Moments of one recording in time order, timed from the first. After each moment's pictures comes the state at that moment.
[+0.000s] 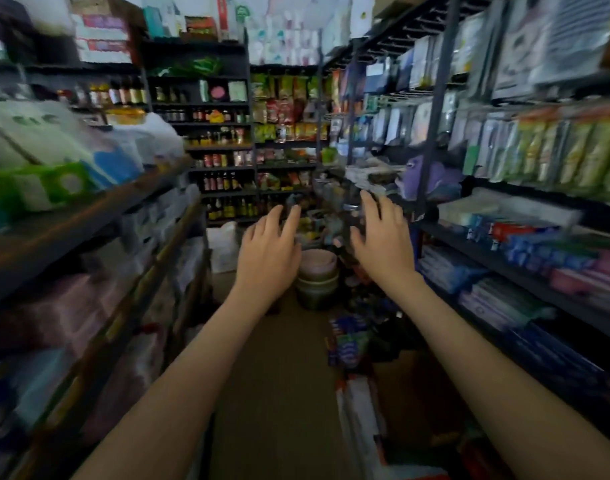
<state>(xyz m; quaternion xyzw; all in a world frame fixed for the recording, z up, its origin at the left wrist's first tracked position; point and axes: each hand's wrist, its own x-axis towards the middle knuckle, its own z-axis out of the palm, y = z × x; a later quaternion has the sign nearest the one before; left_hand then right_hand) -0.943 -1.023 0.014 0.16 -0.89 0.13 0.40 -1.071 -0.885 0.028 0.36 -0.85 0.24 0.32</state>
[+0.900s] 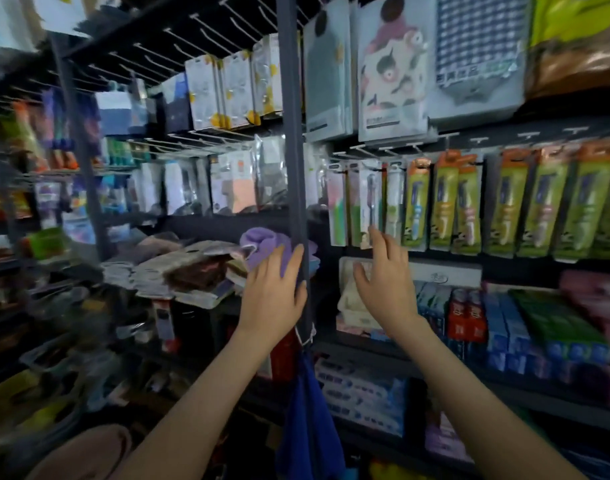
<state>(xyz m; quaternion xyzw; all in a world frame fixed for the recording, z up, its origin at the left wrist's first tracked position) -1.686 -1.210 0.029 -0.27 -0.86 -0.06 0.43 -1.656 -1.024 0.028 -0.01 -0.85 0.19 0.49</state>
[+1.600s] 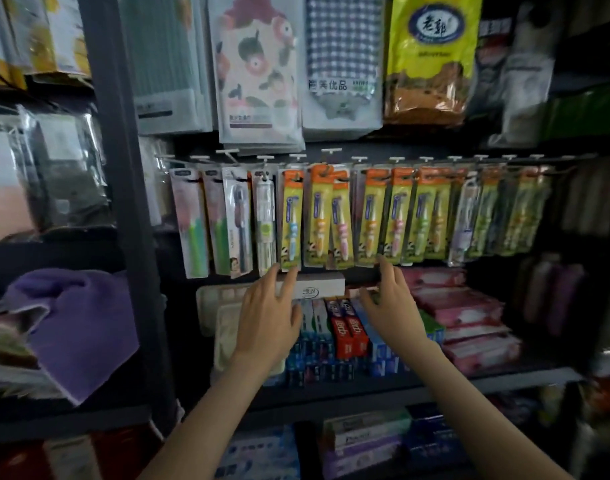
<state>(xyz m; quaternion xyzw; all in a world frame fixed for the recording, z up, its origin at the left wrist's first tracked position) -1.788 -1.038 0.018 -0.48 -0.78 -0.23 0.32 -1.644 -0.899 0.027 -0.28 -0.85 0.15 0.43</state>
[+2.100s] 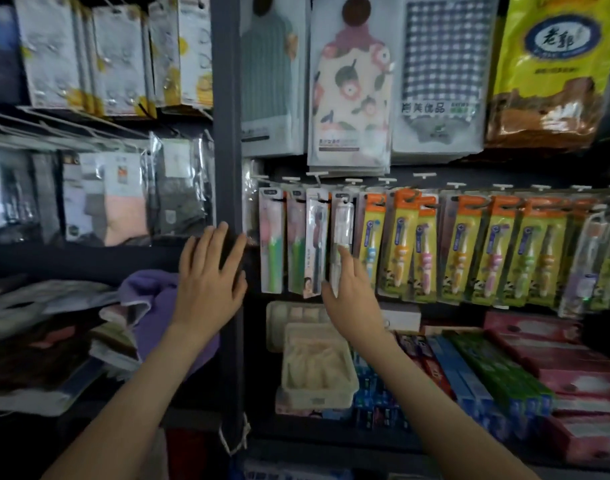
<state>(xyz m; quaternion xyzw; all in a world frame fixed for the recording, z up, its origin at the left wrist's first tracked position) -1.932 -1.159 0.067 -0.35 -0.72 -0.13 0.58 -1.796 -0.971 0.063 -0.11 -0.87 0.15 0.45</state>
